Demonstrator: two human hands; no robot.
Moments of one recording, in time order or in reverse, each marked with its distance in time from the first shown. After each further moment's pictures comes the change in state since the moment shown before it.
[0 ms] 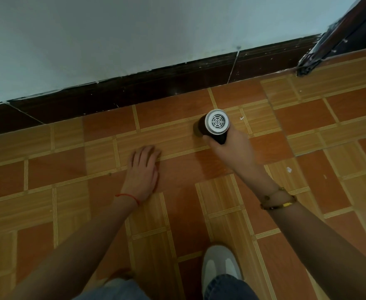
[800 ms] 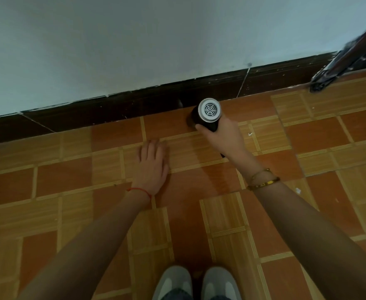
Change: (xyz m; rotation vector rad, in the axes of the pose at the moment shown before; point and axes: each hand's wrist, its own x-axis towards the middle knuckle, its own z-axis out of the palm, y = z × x) left_hand 0.051 0.016 -0.024 0.041 0.041 -0.114; right_hand 0.074 -0.033 0.012 0.080 -0.048 -0.048
